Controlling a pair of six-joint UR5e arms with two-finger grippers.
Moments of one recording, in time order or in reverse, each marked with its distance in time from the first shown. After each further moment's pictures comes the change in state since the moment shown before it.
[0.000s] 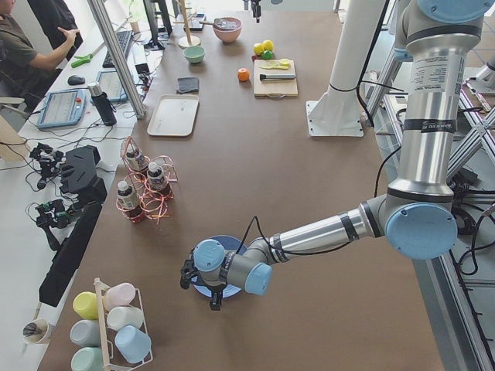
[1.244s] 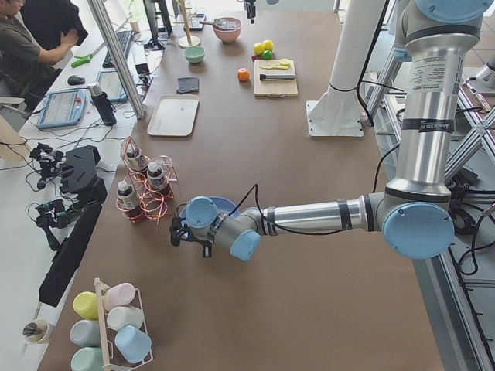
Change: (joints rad) left arm 0.027 -0.011 -0.330 0.005 -0.161 -0.476; right arm -0.063 0.101 0.023 -0.002 0.007 0.134
